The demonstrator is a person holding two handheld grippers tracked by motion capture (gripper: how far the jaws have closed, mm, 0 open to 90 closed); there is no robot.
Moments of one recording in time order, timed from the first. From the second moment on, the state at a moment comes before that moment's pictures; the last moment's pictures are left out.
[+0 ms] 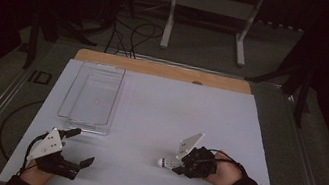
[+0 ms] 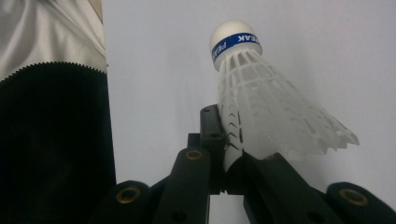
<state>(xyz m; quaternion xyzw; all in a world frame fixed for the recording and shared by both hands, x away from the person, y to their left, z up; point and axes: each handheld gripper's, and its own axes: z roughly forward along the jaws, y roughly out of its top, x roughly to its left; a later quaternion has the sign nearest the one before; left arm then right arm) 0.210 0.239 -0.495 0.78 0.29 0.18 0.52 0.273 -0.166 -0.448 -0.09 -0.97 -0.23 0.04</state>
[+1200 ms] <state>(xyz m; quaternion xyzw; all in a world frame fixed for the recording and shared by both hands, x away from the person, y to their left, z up) 0.249 0.175 -0.409 0.88 0.16 0.14 0.42 0.275 -0.164 -0.448 -0.09 -0.97 -0.24 0.04</state>
